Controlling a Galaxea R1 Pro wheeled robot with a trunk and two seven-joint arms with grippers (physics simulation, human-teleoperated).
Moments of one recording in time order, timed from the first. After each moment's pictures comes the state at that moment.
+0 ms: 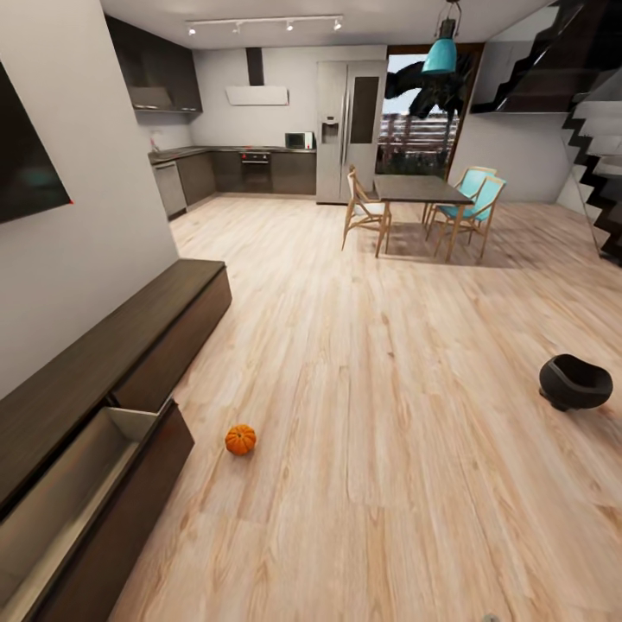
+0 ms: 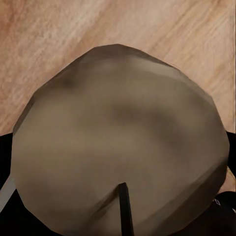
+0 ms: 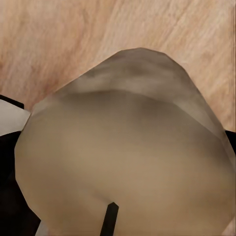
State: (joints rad) left arm -0.37 0.08 -0.53 -0.09 1.15 0.11 0.04; right arm -0.44 -0.17 -0.45 -0.02 0.88 0.01 0.24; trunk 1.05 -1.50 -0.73
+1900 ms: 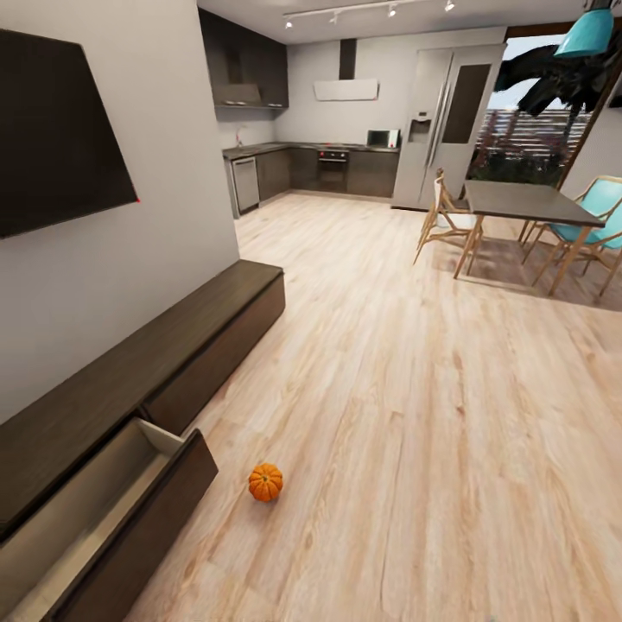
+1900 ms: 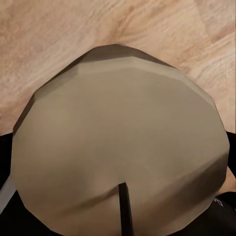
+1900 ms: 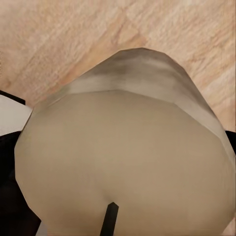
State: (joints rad) left arm -0.37 0.08 -0.53 -0.09 1.15 0.11 0.04; right arm -0.44 -0.16 -0.45 -0.02 0.88 0.01 0.23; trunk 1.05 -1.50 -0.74
